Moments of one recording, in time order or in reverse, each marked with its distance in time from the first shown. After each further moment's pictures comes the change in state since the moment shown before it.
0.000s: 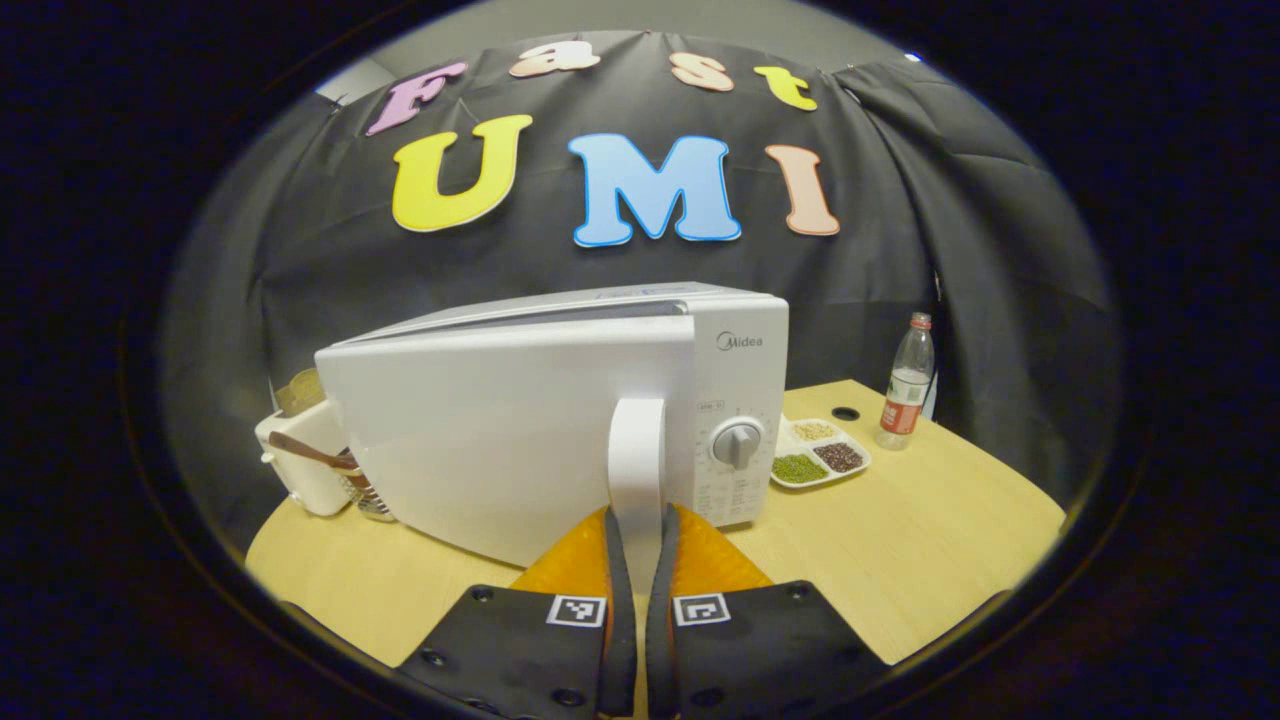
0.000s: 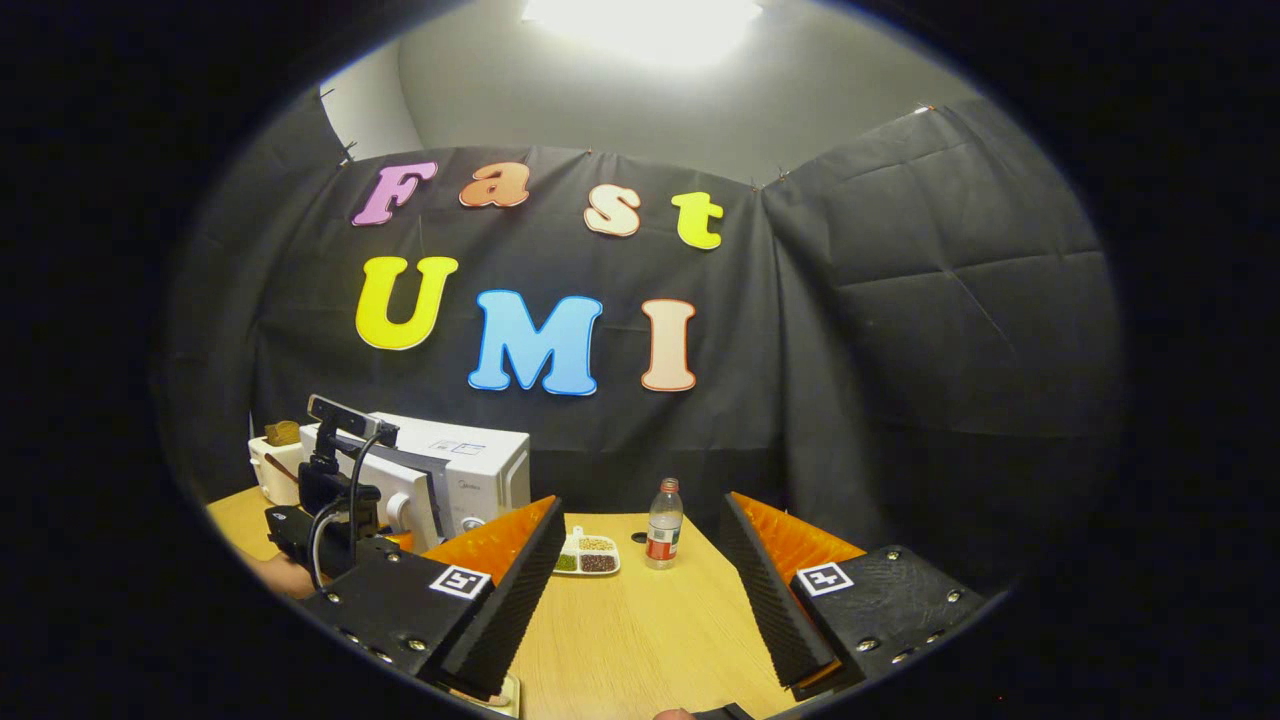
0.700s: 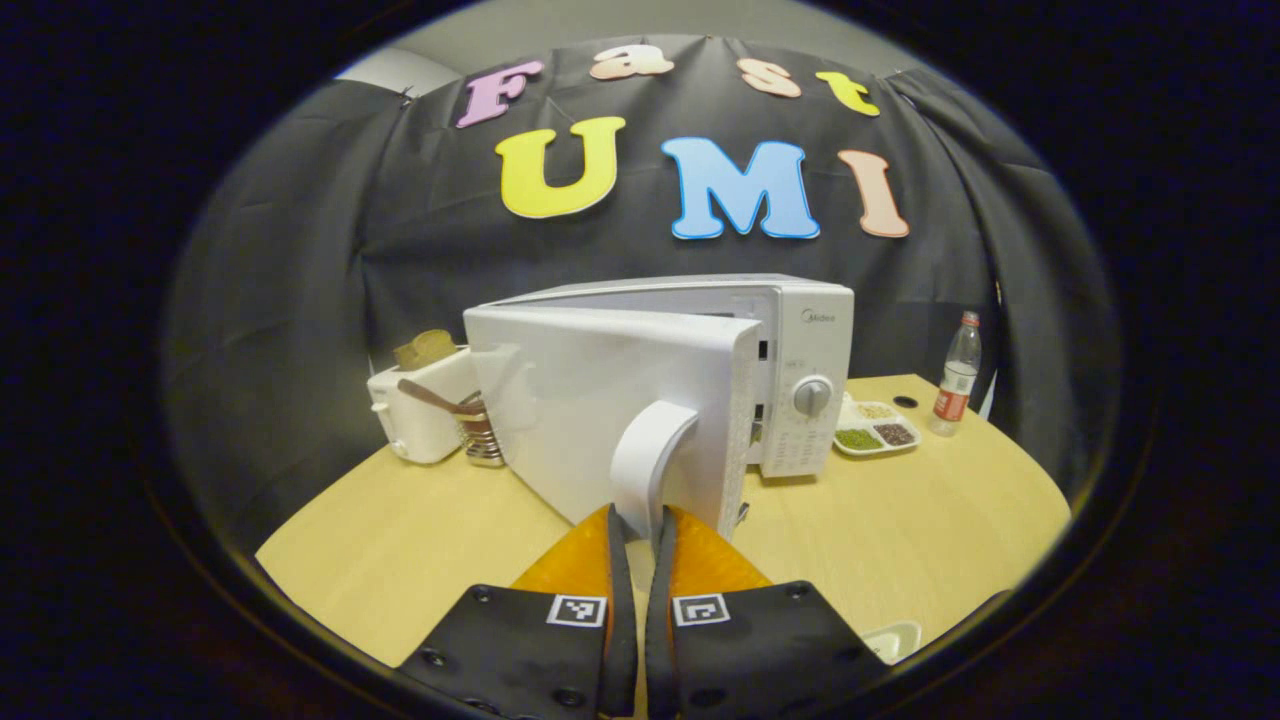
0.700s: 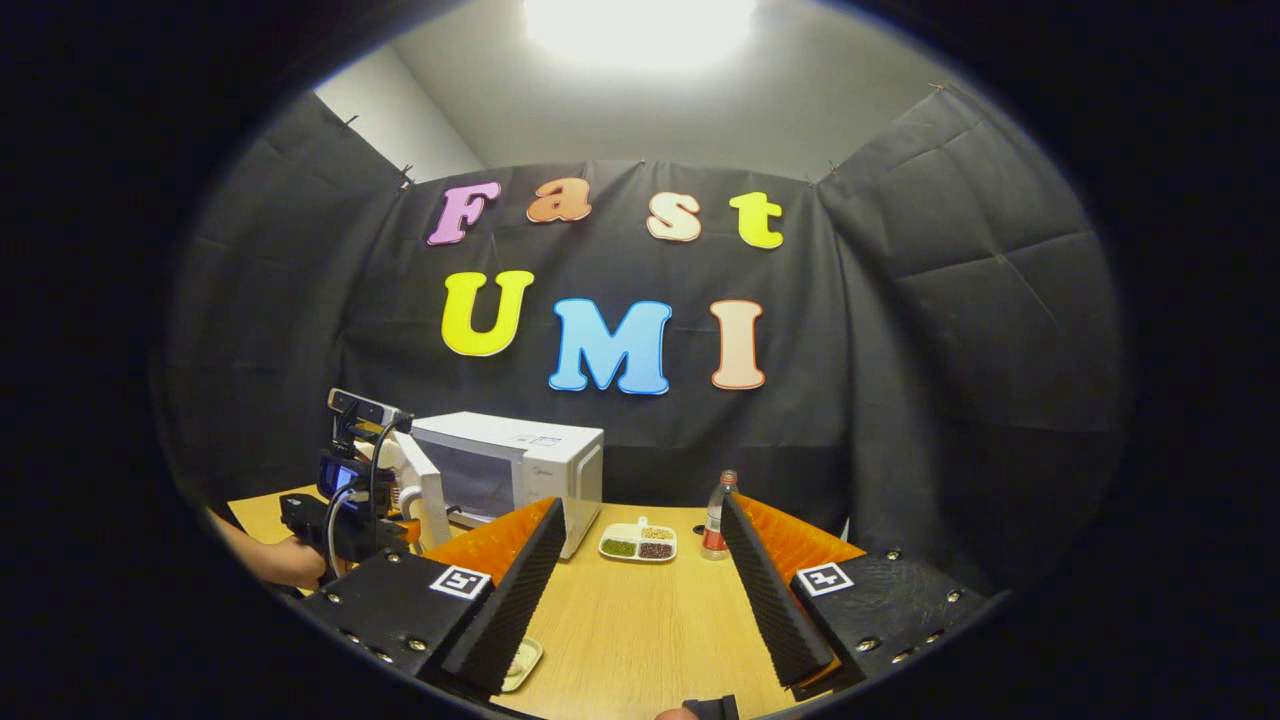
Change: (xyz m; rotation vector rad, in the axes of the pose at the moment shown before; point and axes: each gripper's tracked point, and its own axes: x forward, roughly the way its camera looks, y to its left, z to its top) left arm -0.099 0.062 -0.037 -0.060 0.037 0.236; right arm -0.045 0.001 -0.003 0.023 -0.012 0.259
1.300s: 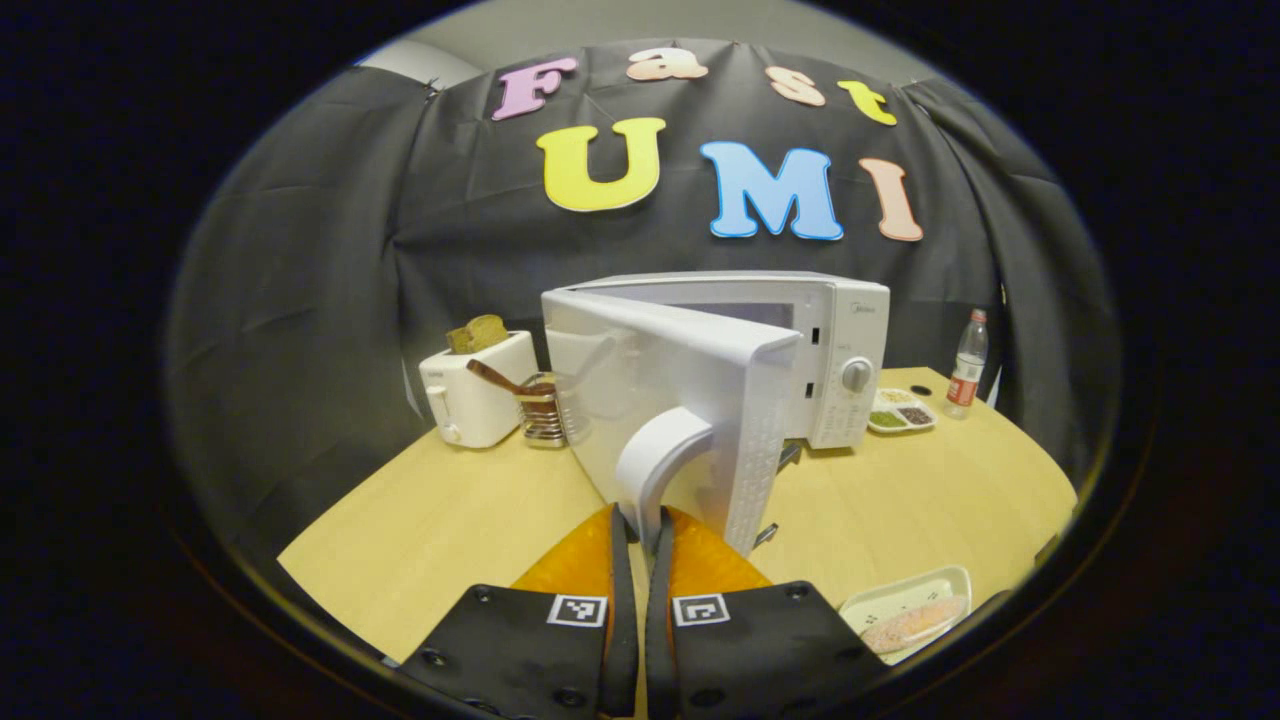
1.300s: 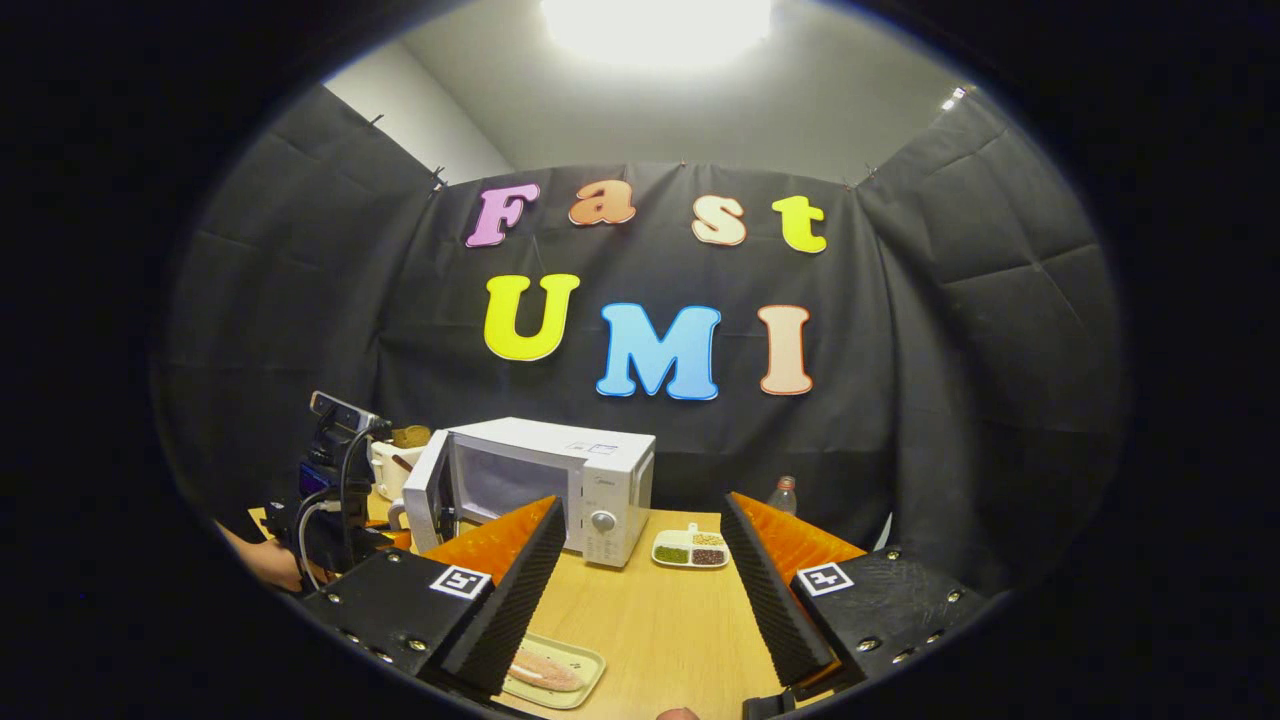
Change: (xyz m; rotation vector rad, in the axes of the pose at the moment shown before) left arm -0.040 0.089 -0.023 -0.011 0.012 -0.002; right arm 0.010 0.081 0.010 -0.011 -0.002 0.079
